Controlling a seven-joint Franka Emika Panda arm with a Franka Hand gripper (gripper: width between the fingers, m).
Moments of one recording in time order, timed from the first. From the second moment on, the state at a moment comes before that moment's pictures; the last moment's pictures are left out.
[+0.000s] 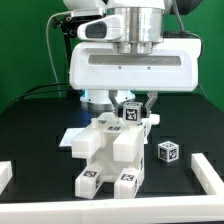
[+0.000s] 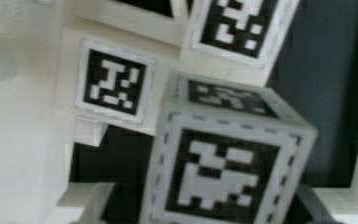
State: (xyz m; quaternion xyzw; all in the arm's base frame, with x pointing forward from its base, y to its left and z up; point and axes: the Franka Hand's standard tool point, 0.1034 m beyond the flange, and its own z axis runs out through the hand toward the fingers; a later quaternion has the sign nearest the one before) arm 0.570 0.021 0.124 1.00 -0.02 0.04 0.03
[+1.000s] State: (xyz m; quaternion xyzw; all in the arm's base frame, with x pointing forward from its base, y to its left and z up) arm 0.577 0.012 0.121 1.00 0.00 0.06 0.04
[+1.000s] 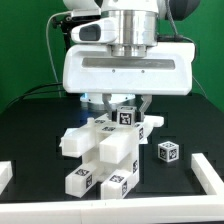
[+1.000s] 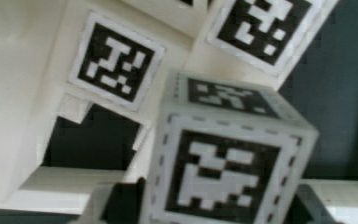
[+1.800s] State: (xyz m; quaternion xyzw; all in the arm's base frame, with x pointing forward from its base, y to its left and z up) arm 0.577 0.012 0.121 1.00 0.00 0.06 0.04
